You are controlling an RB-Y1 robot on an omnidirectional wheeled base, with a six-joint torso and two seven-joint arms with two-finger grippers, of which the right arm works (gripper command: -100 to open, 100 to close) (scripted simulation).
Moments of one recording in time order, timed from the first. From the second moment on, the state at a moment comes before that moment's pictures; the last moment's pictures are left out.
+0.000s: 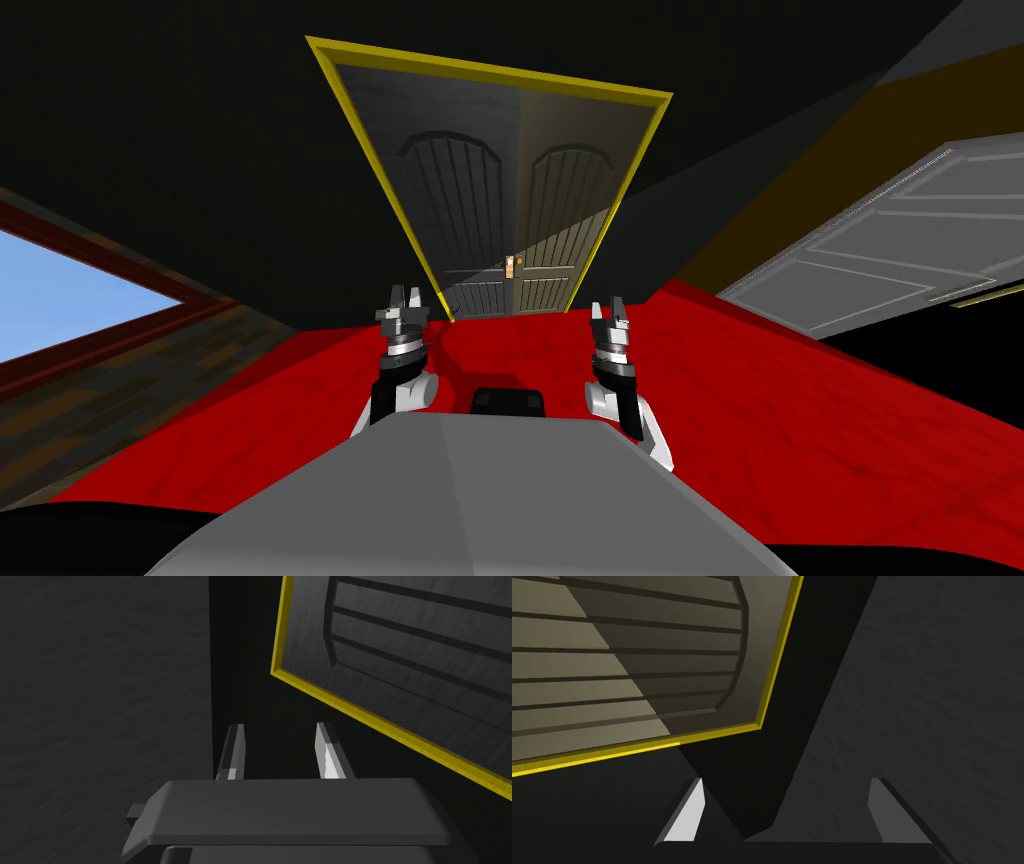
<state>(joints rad) 0.49 -0.03 -0.08 -2.10 0.10 -0.58 -0.12</state>
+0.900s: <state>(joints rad) 0.42 -0.07 -0.11 -1.92 0.18 -0.51 -0.21</state>
